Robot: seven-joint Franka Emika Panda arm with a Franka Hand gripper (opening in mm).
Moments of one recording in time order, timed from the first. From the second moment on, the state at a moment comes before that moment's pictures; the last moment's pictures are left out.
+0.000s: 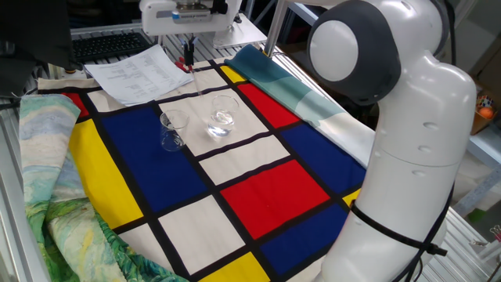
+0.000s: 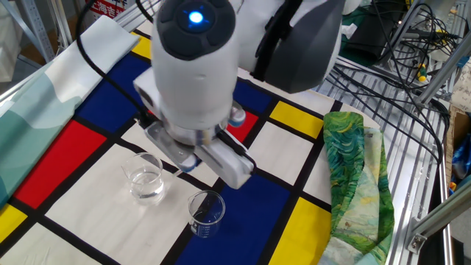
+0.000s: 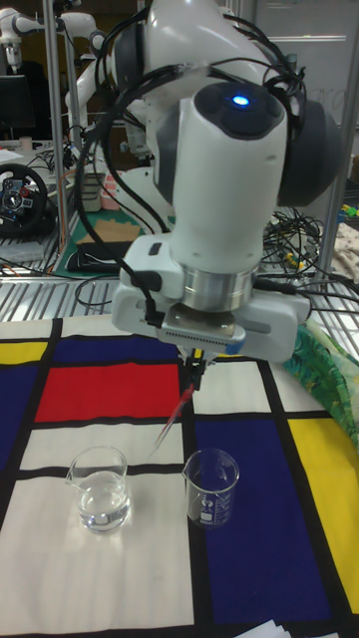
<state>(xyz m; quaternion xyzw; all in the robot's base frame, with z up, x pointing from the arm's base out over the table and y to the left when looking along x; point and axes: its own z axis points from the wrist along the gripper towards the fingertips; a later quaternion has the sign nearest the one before) 0.626 0.035 0.329 -0.09 -0.99 0.05 0.08</state>
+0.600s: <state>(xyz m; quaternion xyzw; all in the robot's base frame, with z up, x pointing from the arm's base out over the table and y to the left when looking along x) 0.634 -0.009 0.339 -0.06 -0.99 0.05 0.09</state>
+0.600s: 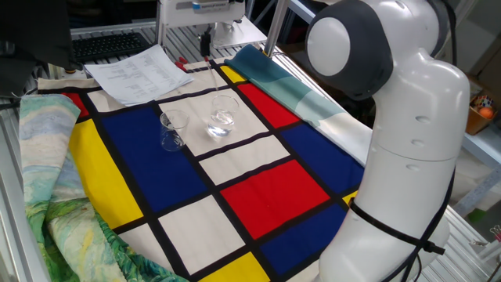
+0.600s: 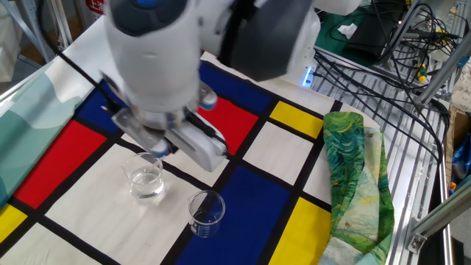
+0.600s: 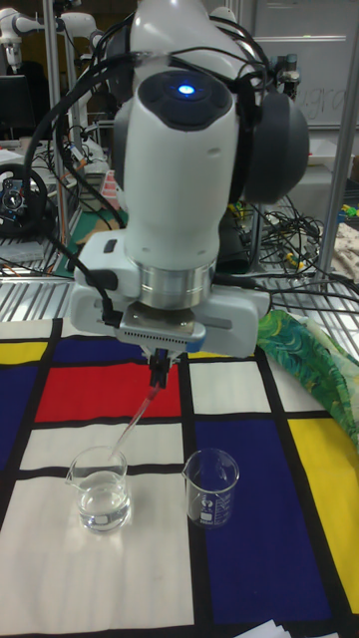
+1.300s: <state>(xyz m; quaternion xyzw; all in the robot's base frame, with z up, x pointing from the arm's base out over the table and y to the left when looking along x) 0.628 -0.027 0.317 -0.04 -0.99 0.02 0.09</state>
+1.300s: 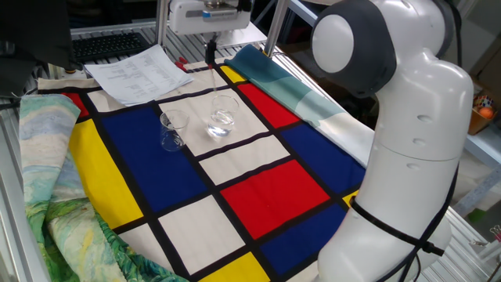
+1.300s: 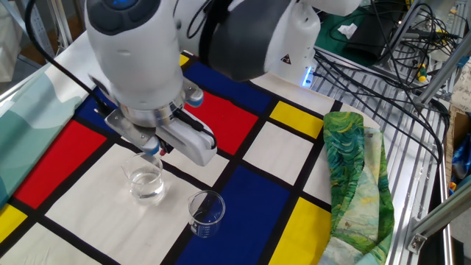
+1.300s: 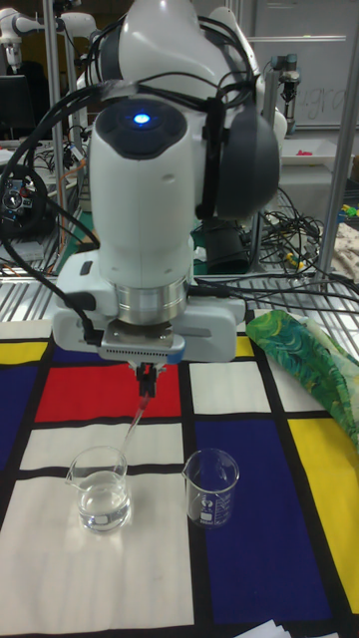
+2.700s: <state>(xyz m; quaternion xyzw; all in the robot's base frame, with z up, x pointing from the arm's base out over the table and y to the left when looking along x) 0.625 -0.019 0.311 -0.06 -0.99 0.03 0.11</state>
